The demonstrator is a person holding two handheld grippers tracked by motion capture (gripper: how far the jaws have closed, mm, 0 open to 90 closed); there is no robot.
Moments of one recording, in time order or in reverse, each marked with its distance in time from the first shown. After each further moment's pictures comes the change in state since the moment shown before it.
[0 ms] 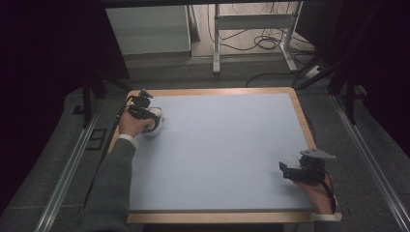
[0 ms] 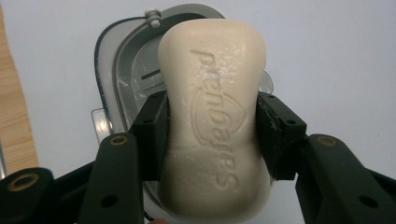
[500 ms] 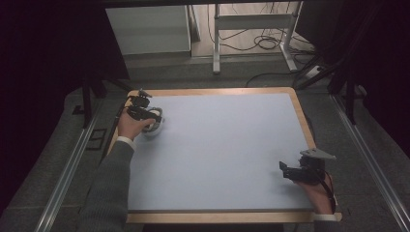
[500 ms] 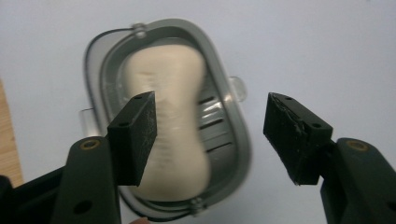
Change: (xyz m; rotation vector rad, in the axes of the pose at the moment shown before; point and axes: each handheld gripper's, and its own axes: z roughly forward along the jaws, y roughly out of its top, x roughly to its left) left arm -0.006 -0.006 -0.014 -0.079 -0.058 0.015; right arm 0.001 0.001 0.000 -0.008 -0.003 -0.002
